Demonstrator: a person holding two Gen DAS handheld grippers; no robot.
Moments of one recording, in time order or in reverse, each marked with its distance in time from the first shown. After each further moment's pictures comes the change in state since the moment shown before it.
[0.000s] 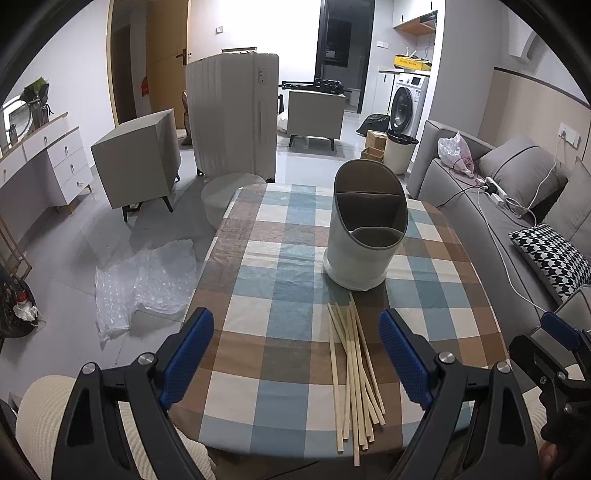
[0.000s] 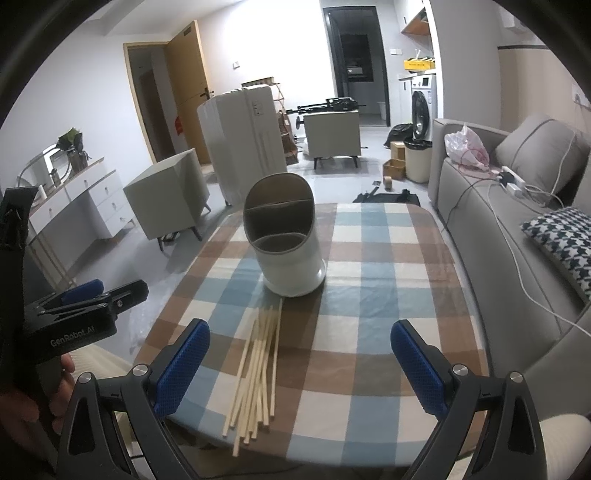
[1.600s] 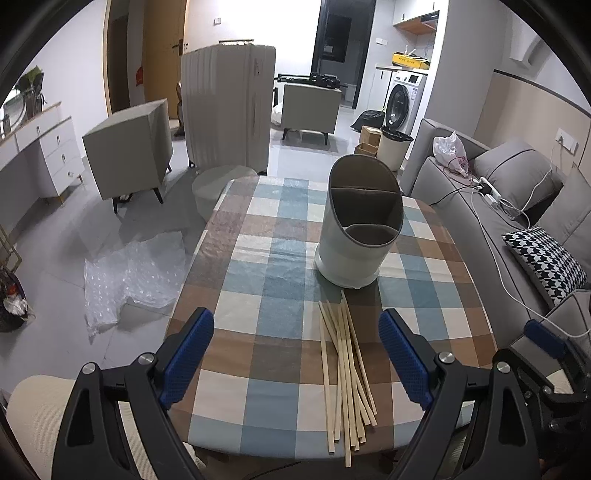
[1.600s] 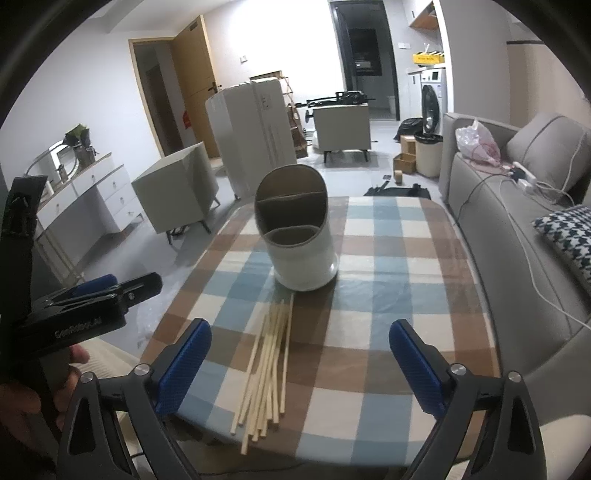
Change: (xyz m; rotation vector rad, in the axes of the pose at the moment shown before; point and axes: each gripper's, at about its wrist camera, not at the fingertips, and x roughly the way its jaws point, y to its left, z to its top) left arm 0.010 0.004 0.002 -0.038 0.032 -0.044; right arm 0.011 0.004 0.000 -0.005 0.036 0.048
